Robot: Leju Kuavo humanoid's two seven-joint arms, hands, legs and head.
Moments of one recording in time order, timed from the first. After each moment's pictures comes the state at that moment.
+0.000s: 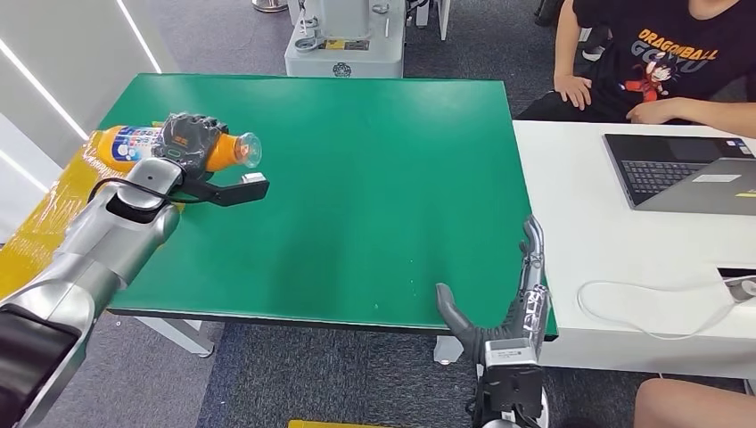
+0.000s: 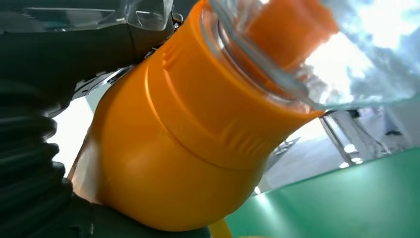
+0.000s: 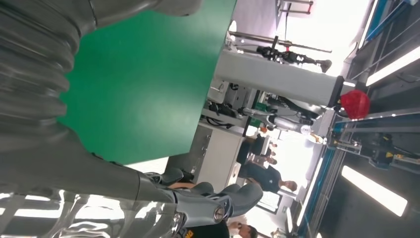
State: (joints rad) left arm -0.96 0.30 -0.78 -0.48 -1.25 0.26 -0.21; right arm 0.02 0.15 0.55 -1.56 0.47 -0.60 -0.51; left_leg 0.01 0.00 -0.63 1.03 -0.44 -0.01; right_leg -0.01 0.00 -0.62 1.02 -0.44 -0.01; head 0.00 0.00
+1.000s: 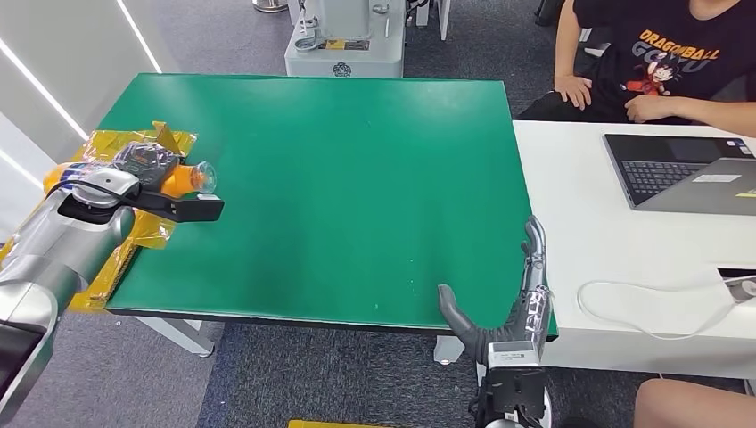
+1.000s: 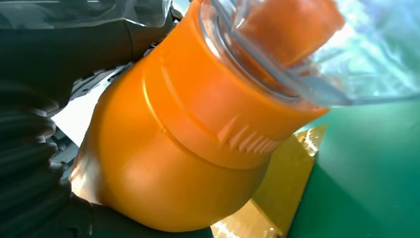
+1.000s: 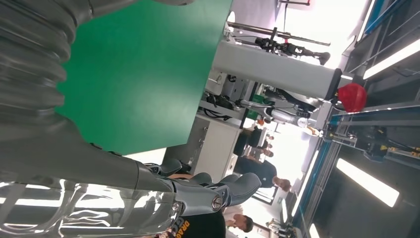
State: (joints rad) left arm -0.97 0.39 -0.74 -0.38 -1.28 0.02 -0.31; right arm 0.02 0.15 0.53 -1.57 0.47 -0.59 -0.52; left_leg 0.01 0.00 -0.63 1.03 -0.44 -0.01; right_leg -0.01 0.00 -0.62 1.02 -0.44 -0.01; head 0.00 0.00
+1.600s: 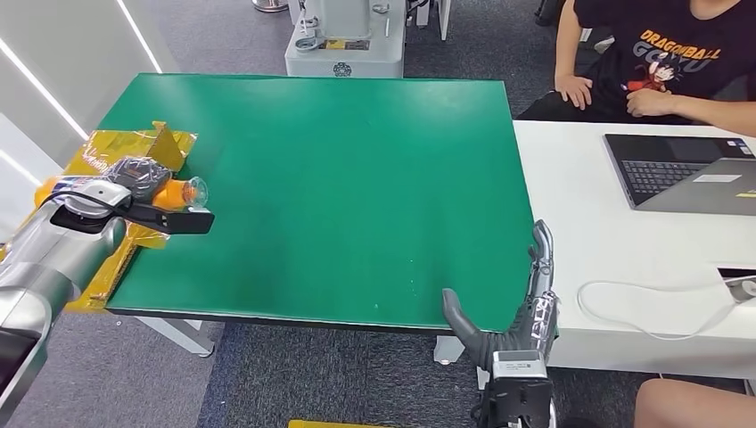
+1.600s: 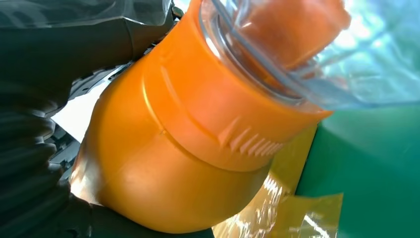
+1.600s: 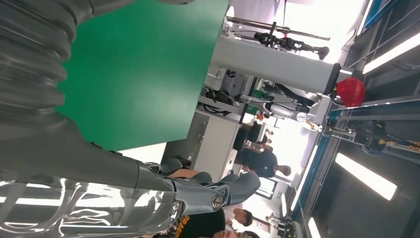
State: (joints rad) left arm -0.95 0.42 -0.74 -0.33 -1.28 0.03 -0.35; right arm 0.06 0.16 0.52 -1.61 0.50 -0.60 -0.52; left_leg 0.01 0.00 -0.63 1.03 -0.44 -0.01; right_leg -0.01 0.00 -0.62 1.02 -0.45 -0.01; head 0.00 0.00
